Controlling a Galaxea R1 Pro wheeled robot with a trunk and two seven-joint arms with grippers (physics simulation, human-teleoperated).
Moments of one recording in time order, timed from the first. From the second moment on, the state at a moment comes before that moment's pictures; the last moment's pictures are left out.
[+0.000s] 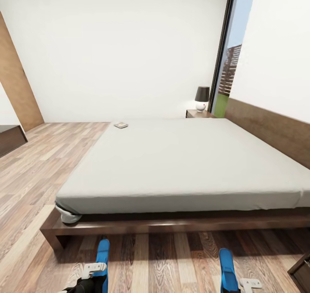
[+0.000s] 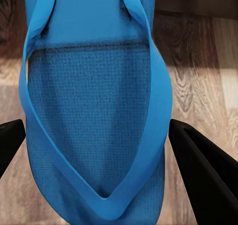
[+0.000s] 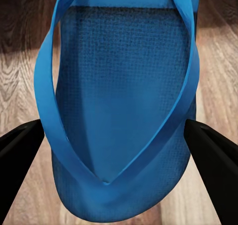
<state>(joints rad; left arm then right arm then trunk) -0.24 0.10 -0.03 -0.62 0.20 0.15 -0.27 -0.48 -0.20 0.37 0.08 -0.53 -0.30 0.36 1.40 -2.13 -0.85</state>
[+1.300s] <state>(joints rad) -0.28 0.14 -0.03 -0.91 0.03 0.68 -0.27 -0.49 -0.34 0.36 -0.30 -0.52 0.31 0.32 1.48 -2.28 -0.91</state>
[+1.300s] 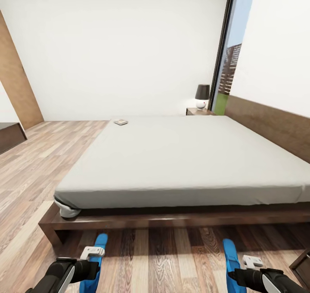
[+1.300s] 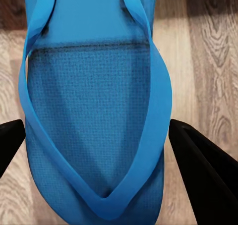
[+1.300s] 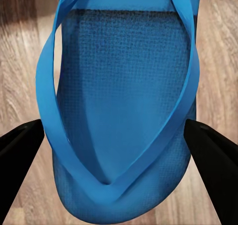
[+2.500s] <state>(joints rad) -0.28 0.14 0.02 -0.91 0.03 0.68 -0.27 -0.49 -0.54 0.36 -0.44 -0.52 0.51 0.32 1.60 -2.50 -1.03</state>
